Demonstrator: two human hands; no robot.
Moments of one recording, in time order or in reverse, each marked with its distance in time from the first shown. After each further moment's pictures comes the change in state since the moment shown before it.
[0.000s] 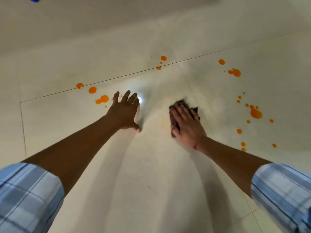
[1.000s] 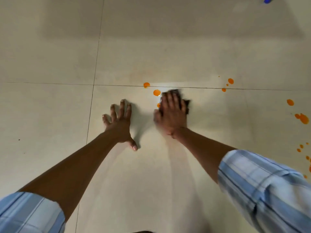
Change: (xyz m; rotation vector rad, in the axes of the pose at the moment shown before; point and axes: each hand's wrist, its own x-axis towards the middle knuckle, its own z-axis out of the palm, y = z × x) left_hand -0.109 -0.132 0.089 -0.579 -0.268 -0.504; right_hand 0.142 -0.229 -0.004 0.001 0.064 -0.085
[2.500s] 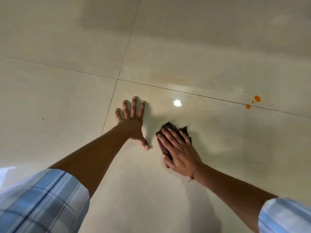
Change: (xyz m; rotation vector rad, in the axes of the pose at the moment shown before) left_hand -0.011 -0.004 -0.016 -0.078 -0.076 -0.088; right_hand -0.083 0.021 0.009 -0.027 -0.125 -0.720
